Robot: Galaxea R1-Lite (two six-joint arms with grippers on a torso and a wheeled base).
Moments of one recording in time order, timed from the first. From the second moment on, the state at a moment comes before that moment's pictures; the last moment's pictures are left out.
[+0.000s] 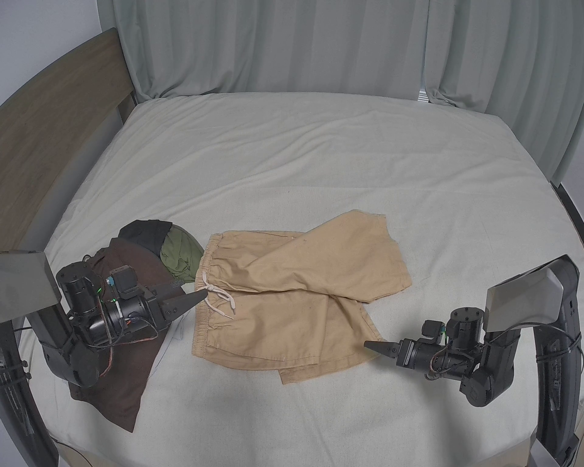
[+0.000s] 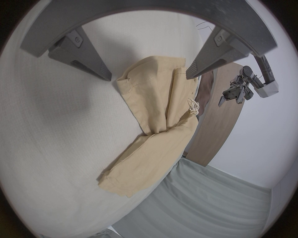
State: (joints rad) left arm -0.04 2.12 -0.46 -1.55 -0.78 -0.28; right arm 0.29 2.46 -0.47 -1.54 0.47 0.61
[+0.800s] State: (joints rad) left arm -0.04 2.12 -0.46 -1.55 -0.78 -0.27; right arm 0.22 2.45 -0.53 -1.54 0.42 0.62
